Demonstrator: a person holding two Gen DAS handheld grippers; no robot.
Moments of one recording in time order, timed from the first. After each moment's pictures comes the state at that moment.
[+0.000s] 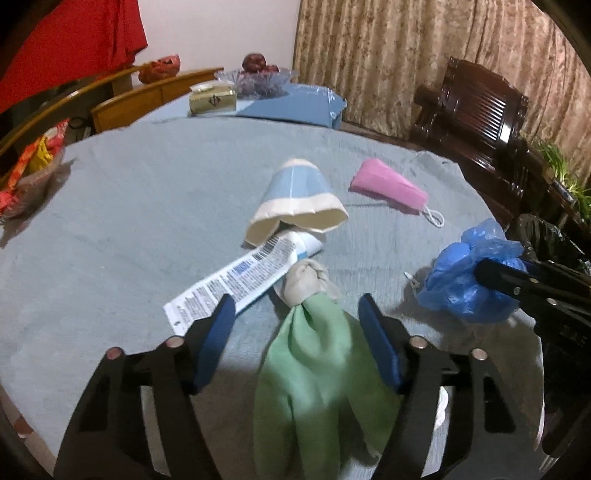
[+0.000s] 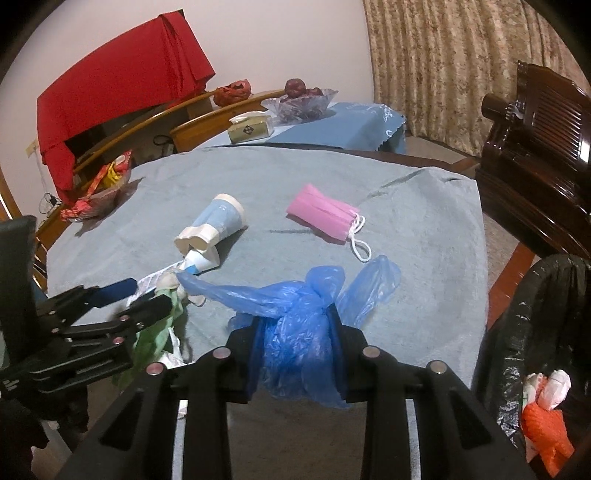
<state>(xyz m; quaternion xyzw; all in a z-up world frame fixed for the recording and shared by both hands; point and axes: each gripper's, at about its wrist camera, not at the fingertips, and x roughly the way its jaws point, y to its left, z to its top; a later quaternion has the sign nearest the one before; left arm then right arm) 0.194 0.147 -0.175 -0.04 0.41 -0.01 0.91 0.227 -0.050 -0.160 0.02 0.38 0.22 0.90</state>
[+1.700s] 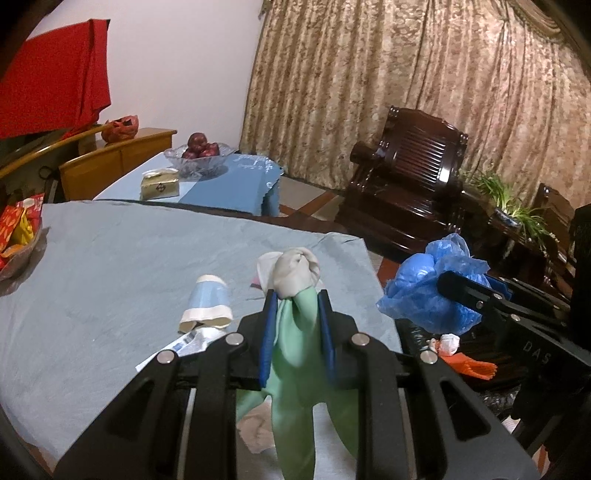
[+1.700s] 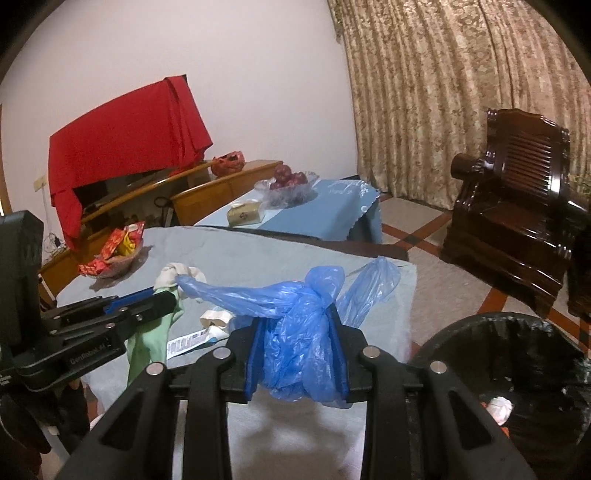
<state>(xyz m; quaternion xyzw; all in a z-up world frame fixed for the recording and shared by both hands) 0.152 0.075 -0.046 -0.05 0.30 -0.10 0.95 0.163 -0.117 -0.045 0.04 0.26 0.19 0.94</state>
